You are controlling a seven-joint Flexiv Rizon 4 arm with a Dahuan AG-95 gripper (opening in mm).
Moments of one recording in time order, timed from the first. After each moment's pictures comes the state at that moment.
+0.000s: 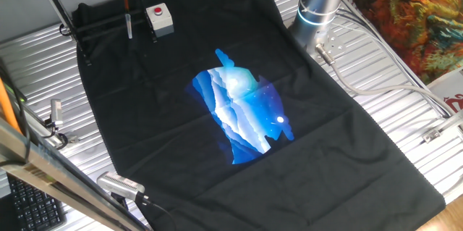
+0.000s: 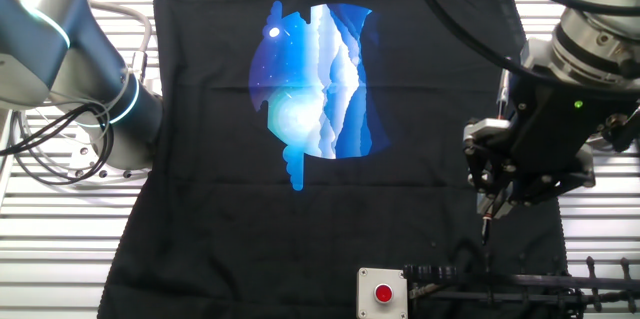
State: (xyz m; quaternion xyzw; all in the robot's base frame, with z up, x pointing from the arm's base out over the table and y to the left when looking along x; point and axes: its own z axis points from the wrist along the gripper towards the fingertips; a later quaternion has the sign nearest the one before) arm 0.541 -0.231 0.342 0.59 -0.79 0.11 0.15
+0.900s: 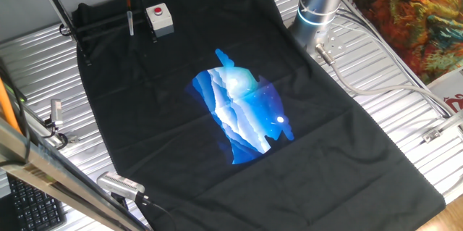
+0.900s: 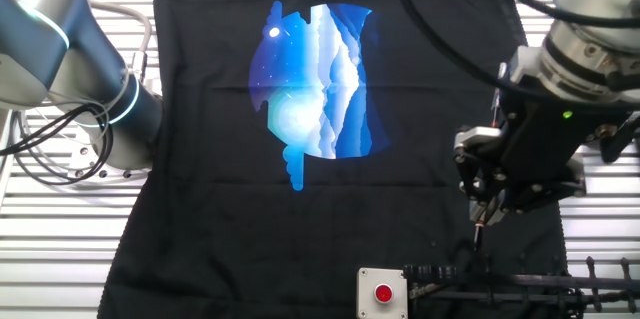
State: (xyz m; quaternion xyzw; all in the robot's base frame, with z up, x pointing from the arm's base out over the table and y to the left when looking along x) arm 0.531 -0.237 0.339 0.58 -0.79 0.11 0.15
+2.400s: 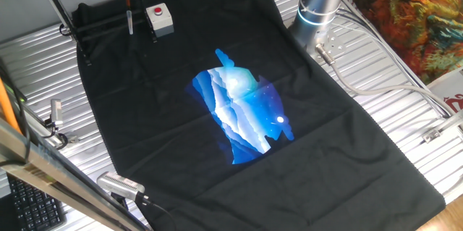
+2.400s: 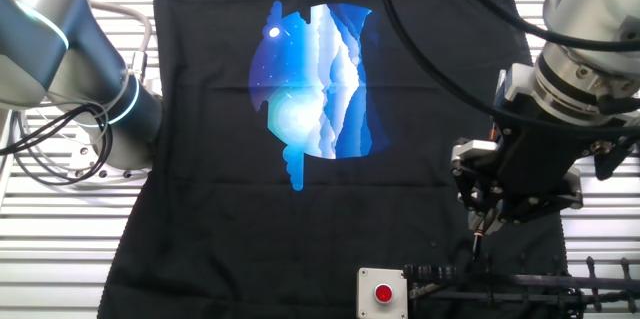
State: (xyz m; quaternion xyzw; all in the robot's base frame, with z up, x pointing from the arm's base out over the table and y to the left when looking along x) arm 0.533 -0.245 0.332 0.58 -0.79 0.10 0.14
